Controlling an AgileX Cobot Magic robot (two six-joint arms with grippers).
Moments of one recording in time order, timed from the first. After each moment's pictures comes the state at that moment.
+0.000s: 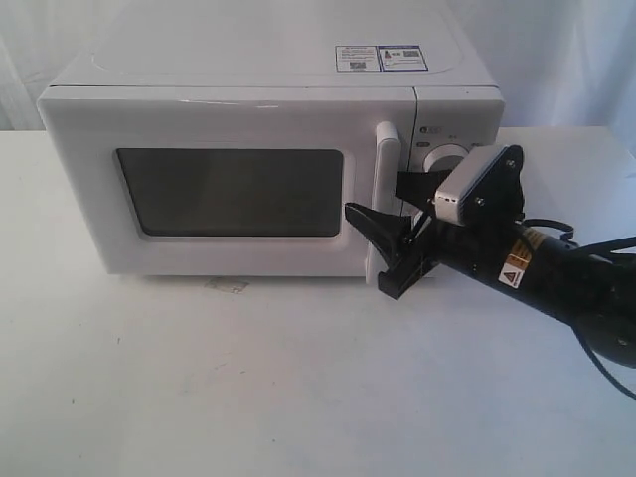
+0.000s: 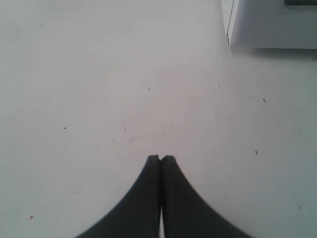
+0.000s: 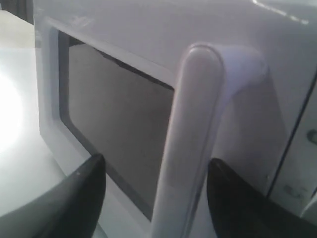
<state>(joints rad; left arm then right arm) 0.00 0.00 0.02 0.05 0.51 -0.05 0.13 1.83 -0.62 -0.69 -1.21 0.16</state>
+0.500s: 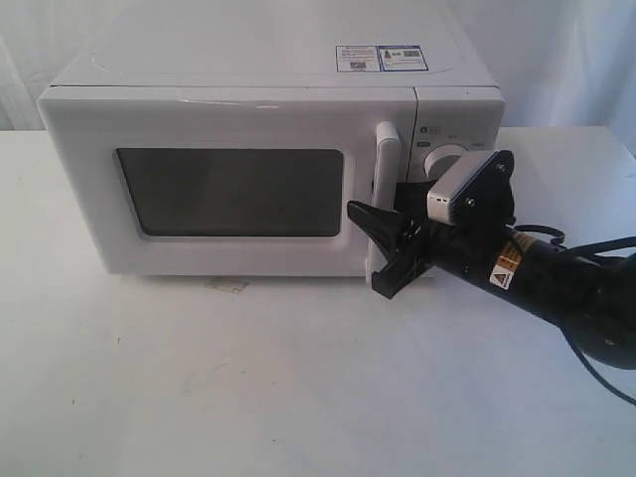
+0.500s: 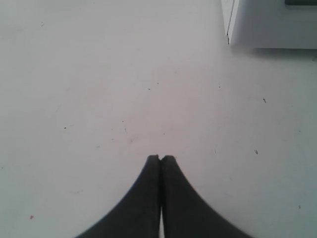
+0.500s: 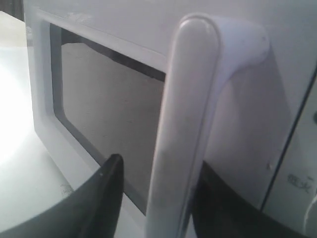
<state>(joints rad) 0.00 0.00 0.02 0.05 0.51 -0.05 0.14 1.87 -0.63 -0.67 -1.21 0.16</state>
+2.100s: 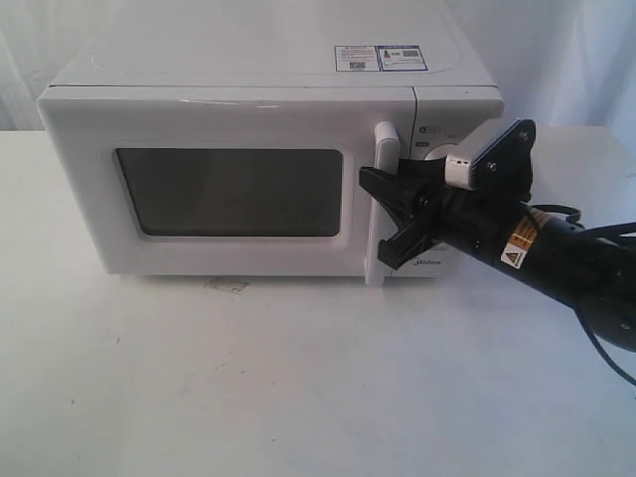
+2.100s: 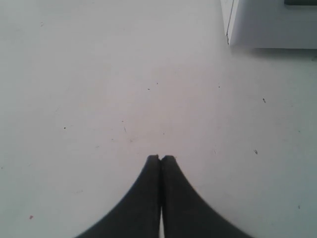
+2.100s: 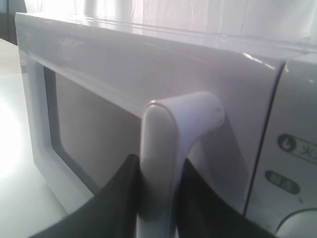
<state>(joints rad) 0.00 0.00 0.02 0.05 0.51 -0.05 0.14 1.78 -0.64 -0.68 -1.18 0.29</state>
